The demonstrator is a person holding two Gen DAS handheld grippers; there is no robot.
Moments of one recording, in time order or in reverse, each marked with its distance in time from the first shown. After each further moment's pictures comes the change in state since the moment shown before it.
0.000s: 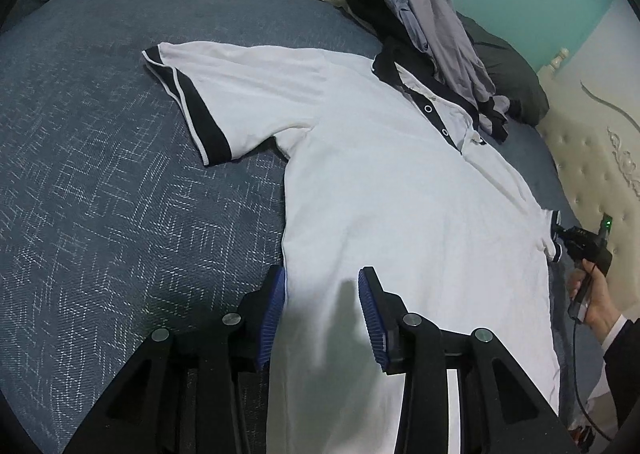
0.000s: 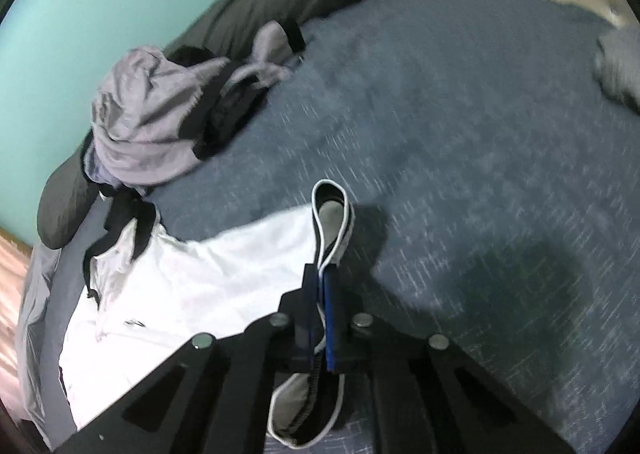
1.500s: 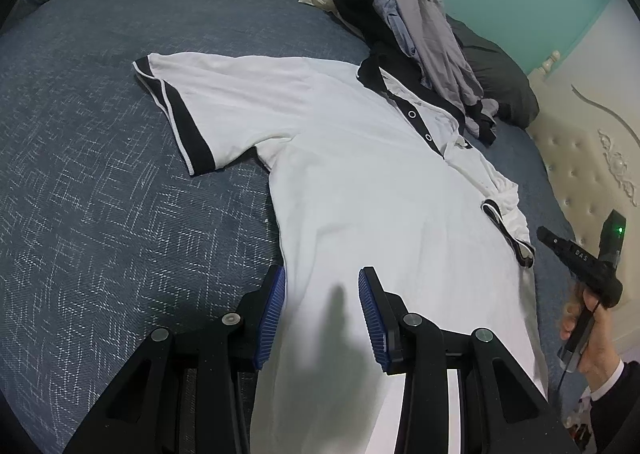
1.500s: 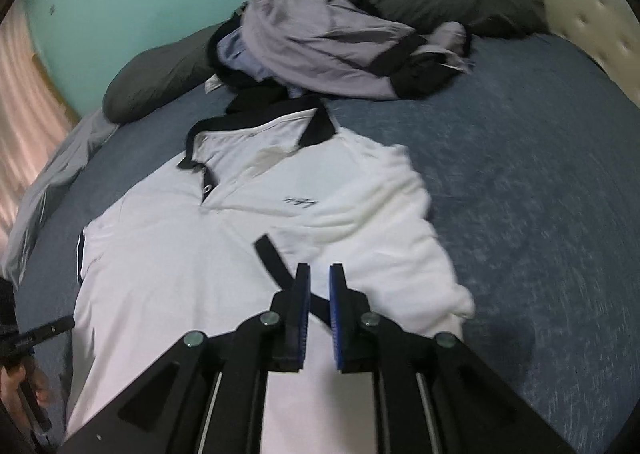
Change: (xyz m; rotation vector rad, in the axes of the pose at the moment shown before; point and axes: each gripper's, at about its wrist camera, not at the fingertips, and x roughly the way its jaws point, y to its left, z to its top) left arm -0.009 -0.008 0.004 0.003 -0.005 -0.036; right arm -0.032 0.160 -0.099 -0.383 0.089 0.124
